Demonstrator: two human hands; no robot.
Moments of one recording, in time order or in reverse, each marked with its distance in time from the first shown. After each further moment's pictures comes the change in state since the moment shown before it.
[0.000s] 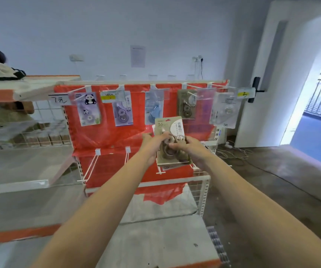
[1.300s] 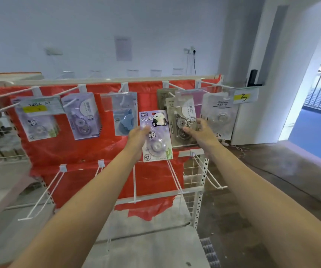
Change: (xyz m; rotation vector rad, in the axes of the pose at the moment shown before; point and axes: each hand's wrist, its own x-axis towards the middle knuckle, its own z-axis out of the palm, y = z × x) left_hand 0.191 -0.017 0.062 0.144 0.121 0.098; right_hand 0.163 0.023 -0.152 -0.143 0.357 -0.101
